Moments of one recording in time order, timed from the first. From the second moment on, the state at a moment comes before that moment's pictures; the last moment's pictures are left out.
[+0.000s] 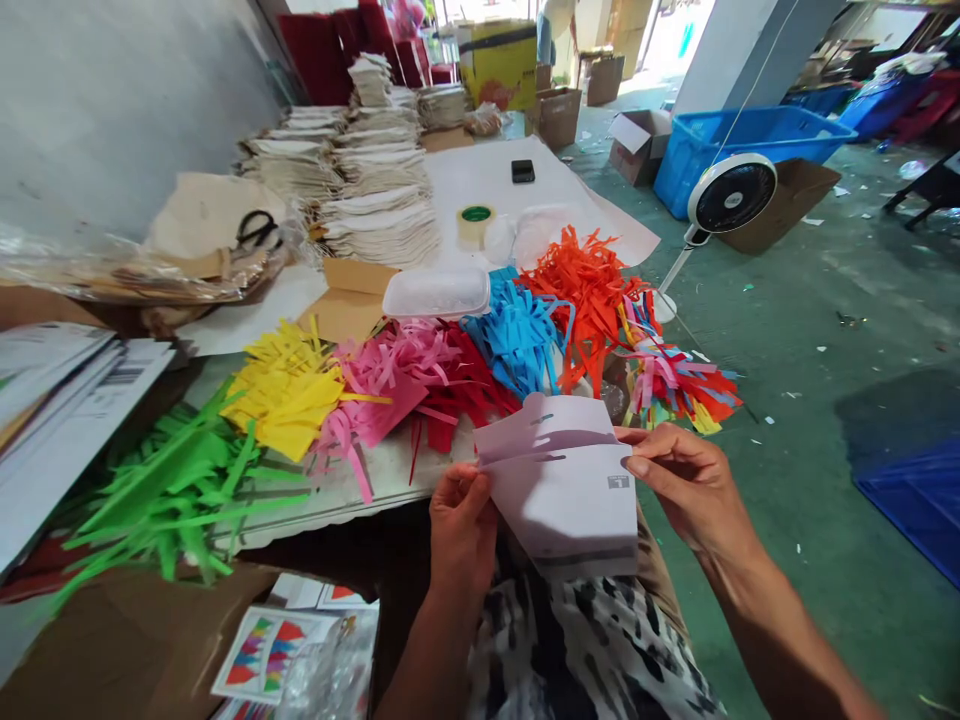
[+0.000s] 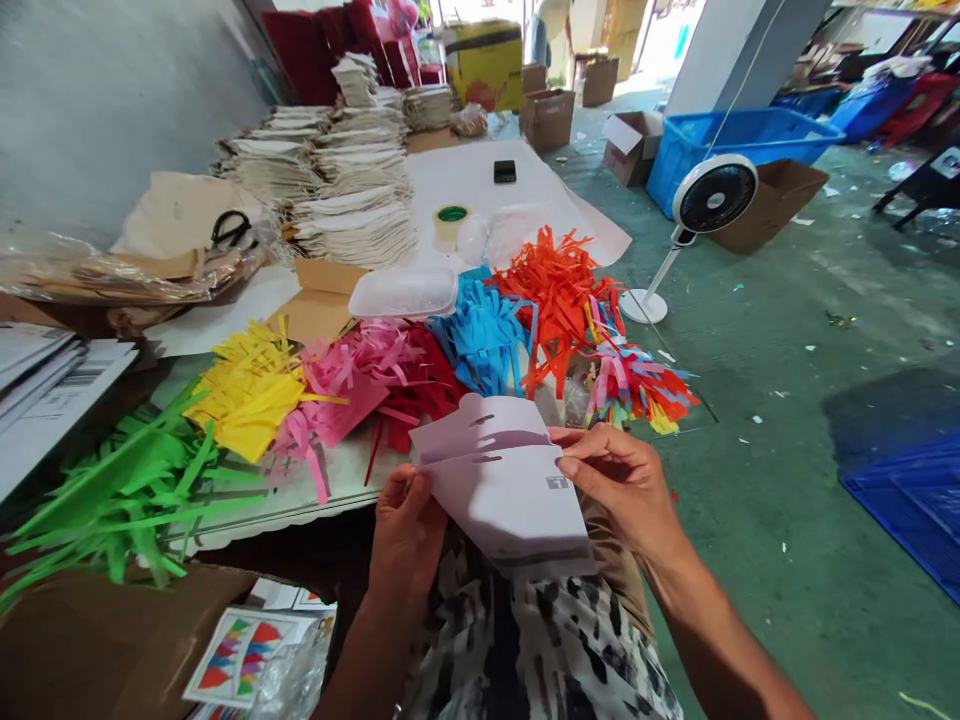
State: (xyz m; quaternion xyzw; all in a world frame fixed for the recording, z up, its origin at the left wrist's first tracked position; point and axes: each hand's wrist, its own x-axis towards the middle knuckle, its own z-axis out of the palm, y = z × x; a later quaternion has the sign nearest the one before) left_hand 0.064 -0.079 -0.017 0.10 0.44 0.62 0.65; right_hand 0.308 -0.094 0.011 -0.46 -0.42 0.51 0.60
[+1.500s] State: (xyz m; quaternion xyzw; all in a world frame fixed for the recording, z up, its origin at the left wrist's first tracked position) left_hand 0.028 -0.003 0.022 0.51 0.38 0.36 0.68; right_hand 0.338 -0.035 0.004 -0.48 -0.58 0.50 0.42
